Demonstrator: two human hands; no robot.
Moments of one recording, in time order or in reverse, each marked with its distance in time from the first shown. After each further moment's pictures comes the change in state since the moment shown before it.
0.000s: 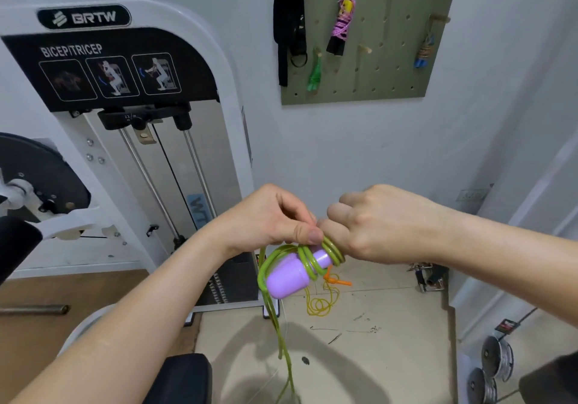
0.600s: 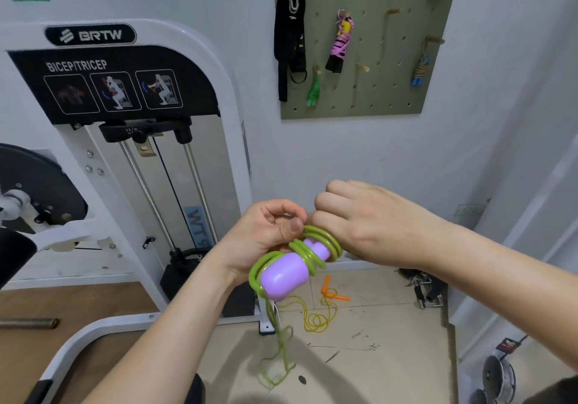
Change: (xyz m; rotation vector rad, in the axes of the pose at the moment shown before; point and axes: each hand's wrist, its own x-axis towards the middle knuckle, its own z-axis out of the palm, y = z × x) left_hand 0.010 -0.027 0.003 -0.493 0.166 0.077; right_hand 0.013 0.013 -0.005 0.099 0.069 0.107
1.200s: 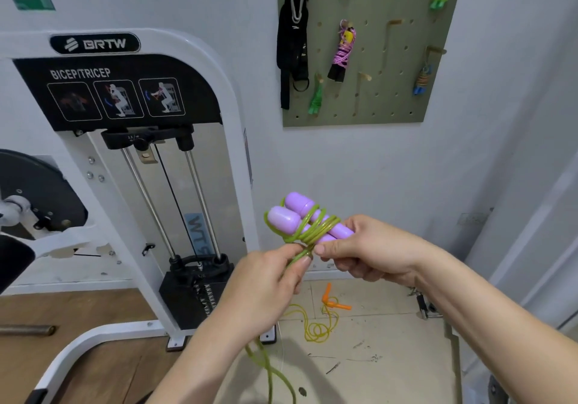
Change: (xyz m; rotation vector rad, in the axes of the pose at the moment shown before) left_hand -0.033 -0.024 0.015 1.103 0.256 0.106; right_hand 0.002 -0.007 0.018 1.534 -0.378 1.126
